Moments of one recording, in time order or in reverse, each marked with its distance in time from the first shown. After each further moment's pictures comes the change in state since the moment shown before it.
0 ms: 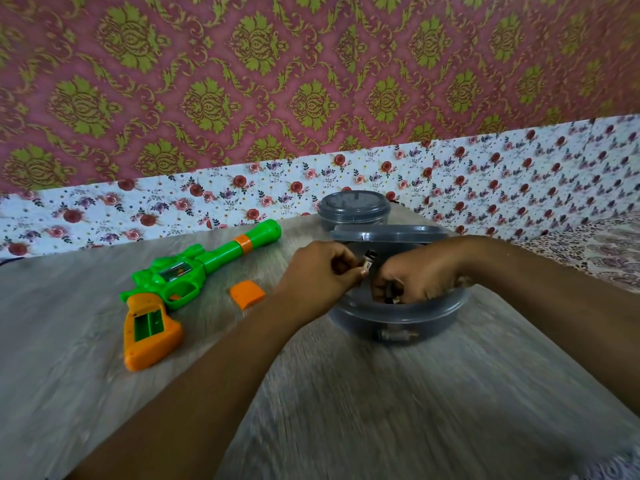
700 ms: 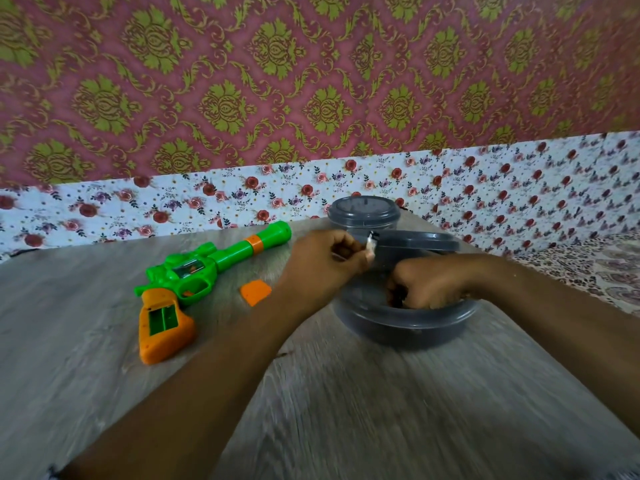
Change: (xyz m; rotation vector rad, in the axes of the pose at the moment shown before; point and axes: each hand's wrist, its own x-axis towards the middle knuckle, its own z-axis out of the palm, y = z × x) left_hand -0.006 0.010 -0.017 -0.162 0.143 -0.022; right_hand 0.004 -0.003 0.007 -0.003 0.149 0.068
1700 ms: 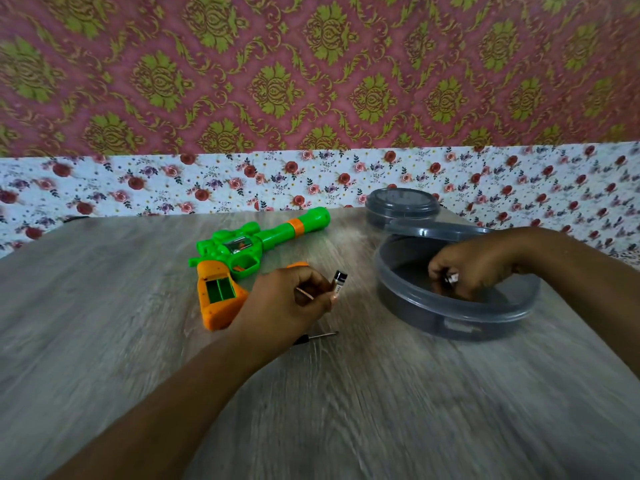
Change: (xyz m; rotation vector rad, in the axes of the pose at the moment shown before) left_hand -0.080 -0.052 -0.069 0.064 -0.017 -0.140; right_hand 0.007 -0.017 -0.015 -0.099 -0.121 0.084
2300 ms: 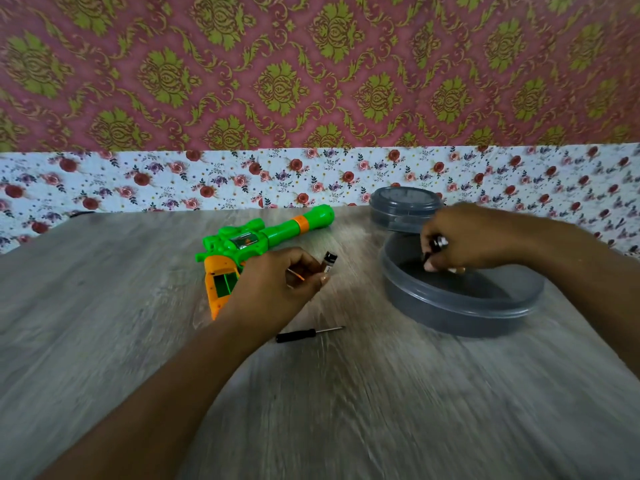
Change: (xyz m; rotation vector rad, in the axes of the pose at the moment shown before) left_hand 0.002 -0.003 -0.017 0.074 0.102 0.032; right_hand -0.019 -0.032 -0.008 -0.144 0.431 -0.083
